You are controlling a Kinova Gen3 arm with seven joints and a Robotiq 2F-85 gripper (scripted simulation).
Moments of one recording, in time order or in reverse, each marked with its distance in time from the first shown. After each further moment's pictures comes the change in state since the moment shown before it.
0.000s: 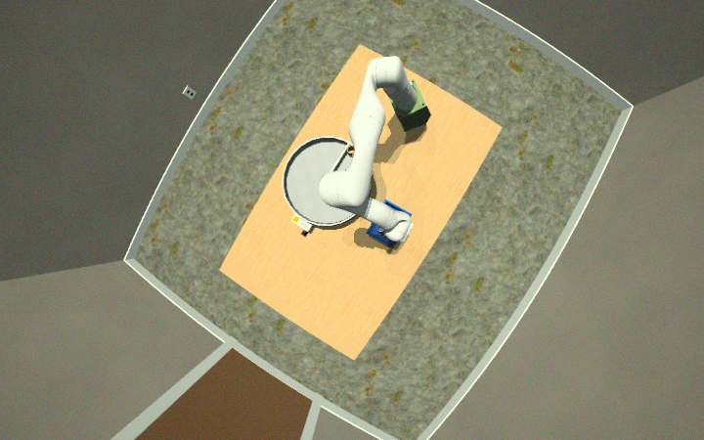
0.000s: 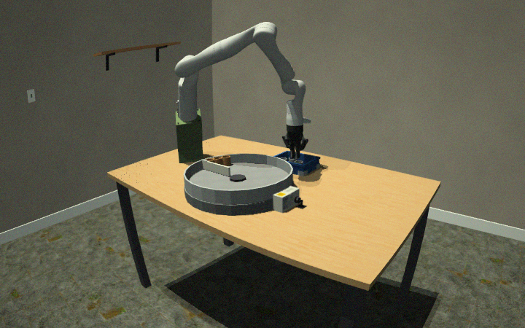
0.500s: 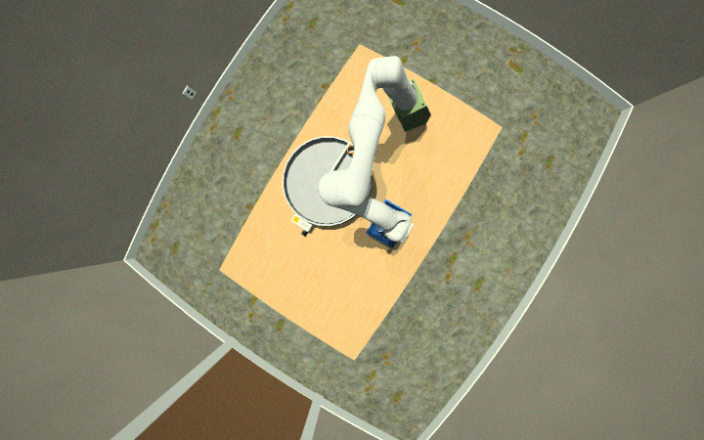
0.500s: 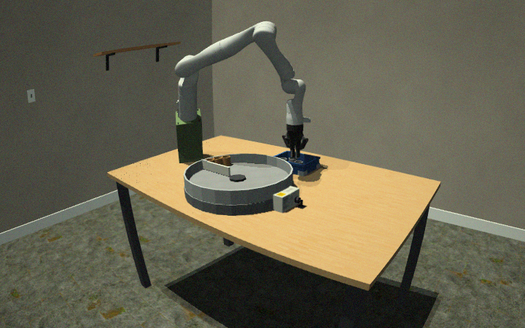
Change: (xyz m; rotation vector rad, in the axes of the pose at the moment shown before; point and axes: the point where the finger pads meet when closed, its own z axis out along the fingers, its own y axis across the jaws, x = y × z) arm 0.000 0.000 -0.003 -0.001 0.000 0.000
